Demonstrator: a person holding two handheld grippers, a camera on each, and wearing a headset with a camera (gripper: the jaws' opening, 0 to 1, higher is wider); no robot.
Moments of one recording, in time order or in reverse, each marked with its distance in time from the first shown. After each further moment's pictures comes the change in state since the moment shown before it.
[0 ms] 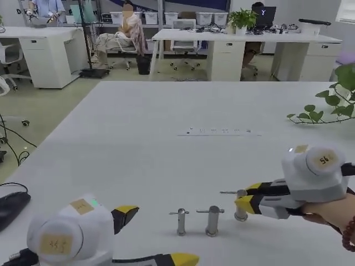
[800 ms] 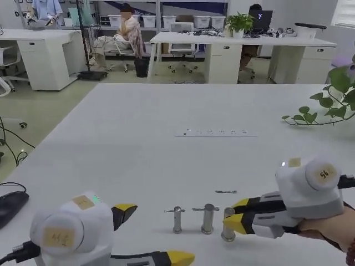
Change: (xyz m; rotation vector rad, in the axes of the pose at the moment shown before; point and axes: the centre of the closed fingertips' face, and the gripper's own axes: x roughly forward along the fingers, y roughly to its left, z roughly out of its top) left arm 0.001 -0.004 -0.002 0.027 0.011 -0.010; right arm -0.001 0.055 -0.006 -0.049 -0.017 0.178
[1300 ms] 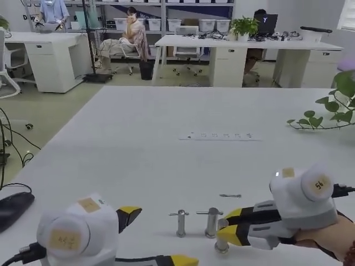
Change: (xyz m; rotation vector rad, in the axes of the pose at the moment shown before) left arm 0.000 -0.001 -0.001 0.011 0.003 -0.005; right arm 0.015 0.017 0.001 -0.039 -0.010 0.086
